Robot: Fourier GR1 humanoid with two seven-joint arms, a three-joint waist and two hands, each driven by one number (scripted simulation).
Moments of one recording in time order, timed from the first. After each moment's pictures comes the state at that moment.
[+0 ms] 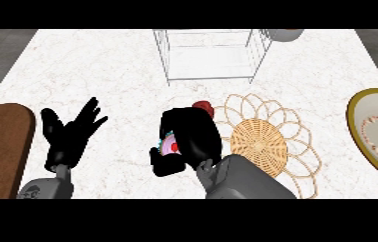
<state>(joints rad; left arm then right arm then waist) -0.08 0.21 0.02 -1.36 0.16 0.02 0.25 -0.58 -0.01 0.71 -1.50 0.60 0.00 0.82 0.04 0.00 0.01</state>
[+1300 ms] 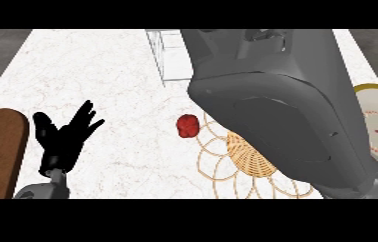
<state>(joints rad) -0.05 0.21 0.05 -1.39 0.16 0.02 0.27 -1.38 -0.07 0.19 -1.41 0.66 0.07 1.08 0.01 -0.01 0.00</state>
